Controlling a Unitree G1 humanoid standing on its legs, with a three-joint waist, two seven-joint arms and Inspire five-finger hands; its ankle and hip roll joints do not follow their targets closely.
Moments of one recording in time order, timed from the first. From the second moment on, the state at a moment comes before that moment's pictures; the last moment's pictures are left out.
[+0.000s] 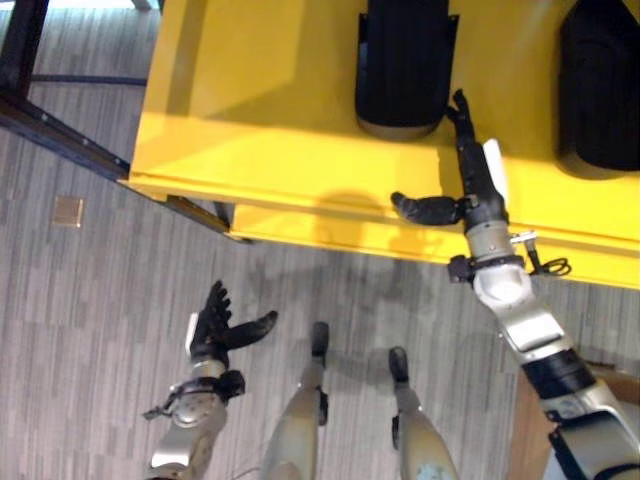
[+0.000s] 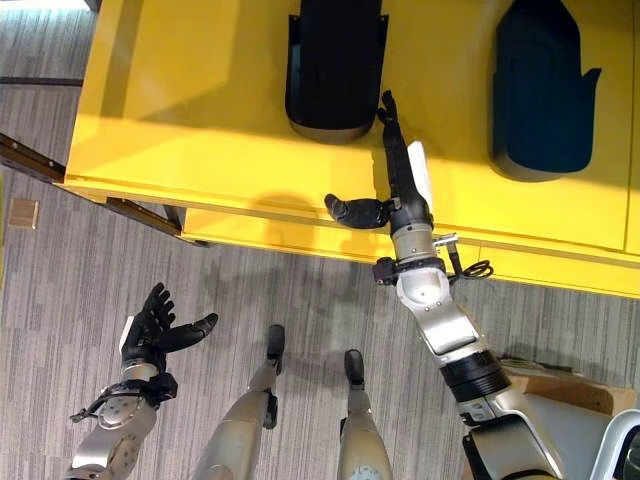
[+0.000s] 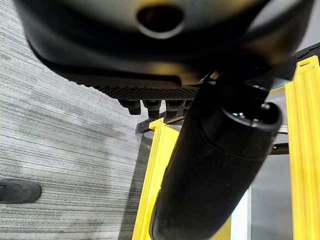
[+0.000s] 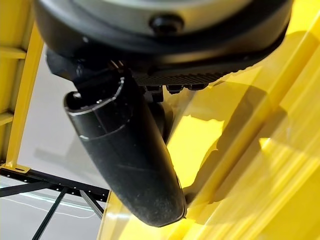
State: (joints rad) left arm 0.09 0.41 -0.11 0.14 -0.49 -0.07 0.30; right arm -0.55 -0.53 0.28 0.08 0.08 -0.03 -0.30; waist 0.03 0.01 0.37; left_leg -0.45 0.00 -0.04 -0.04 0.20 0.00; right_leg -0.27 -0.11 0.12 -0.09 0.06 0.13
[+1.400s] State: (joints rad) left arm 0.11 0.41 -0.04 0.11 -0.44 -0.04 0.29; right arm -0.06 -0.53 -0.01 -0.27 -0.20 -0.06 -0.31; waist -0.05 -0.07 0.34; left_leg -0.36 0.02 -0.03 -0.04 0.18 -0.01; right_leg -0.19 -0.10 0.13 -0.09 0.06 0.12
